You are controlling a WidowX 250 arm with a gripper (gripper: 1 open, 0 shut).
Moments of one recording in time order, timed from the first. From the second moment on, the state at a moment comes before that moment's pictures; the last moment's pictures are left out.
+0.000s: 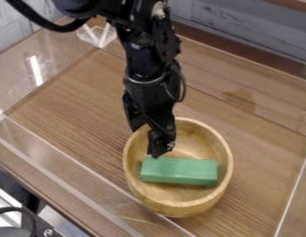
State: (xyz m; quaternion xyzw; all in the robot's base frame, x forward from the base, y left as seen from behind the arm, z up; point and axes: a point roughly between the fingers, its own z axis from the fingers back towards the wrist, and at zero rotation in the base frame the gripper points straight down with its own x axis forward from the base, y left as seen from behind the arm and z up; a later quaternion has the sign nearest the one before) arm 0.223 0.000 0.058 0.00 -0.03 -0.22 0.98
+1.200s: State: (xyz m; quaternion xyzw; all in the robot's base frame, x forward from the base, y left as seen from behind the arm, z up) arm 0.236 0.020 0.079 0.00 -0.05 -0.20 0.98
